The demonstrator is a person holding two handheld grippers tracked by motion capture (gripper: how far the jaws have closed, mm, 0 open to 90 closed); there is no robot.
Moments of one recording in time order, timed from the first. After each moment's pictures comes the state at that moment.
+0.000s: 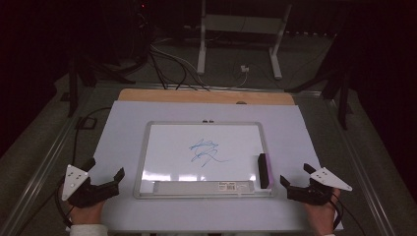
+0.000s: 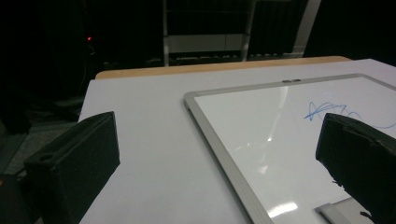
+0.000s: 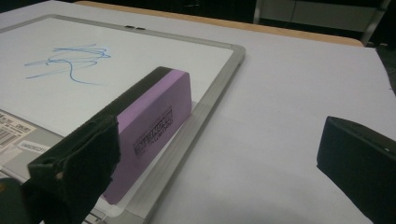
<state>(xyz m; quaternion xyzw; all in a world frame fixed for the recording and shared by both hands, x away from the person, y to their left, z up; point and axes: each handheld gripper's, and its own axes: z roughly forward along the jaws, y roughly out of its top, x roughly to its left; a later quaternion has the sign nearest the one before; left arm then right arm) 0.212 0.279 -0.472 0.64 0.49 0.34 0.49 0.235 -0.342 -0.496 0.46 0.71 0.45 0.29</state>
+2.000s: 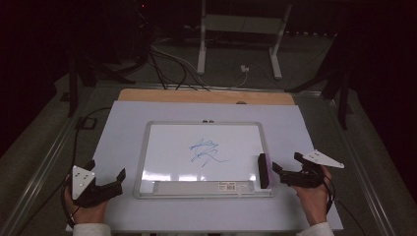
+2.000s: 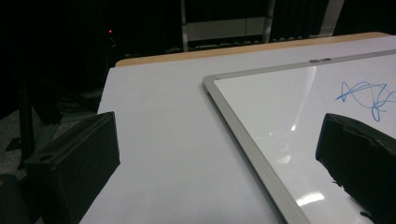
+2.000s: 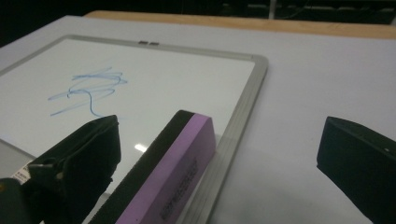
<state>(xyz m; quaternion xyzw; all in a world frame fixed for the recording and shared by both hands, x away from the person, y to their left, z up) 0.215 0.273 -0.483 0.65 0.50 0.36 0.44 0.273 -0.321 -0.469 0.49 0.71 0.46 0.22</state>
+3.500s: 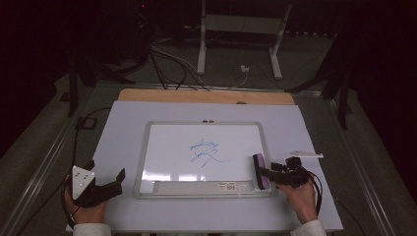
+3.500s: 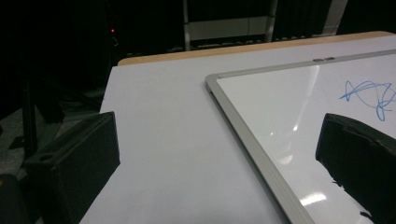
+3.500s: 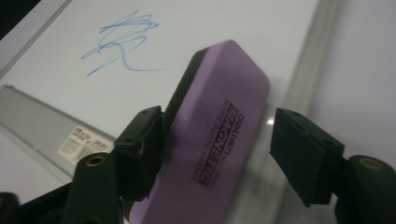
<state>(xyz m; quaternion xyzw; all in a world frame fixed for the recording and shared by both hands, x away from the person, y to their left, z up) 0.216 0.274 -0.485 0.65 0.50 0.37 0.44 0.289 -0.293 -0.486 0.53 0.74 0.41 0.06</state>
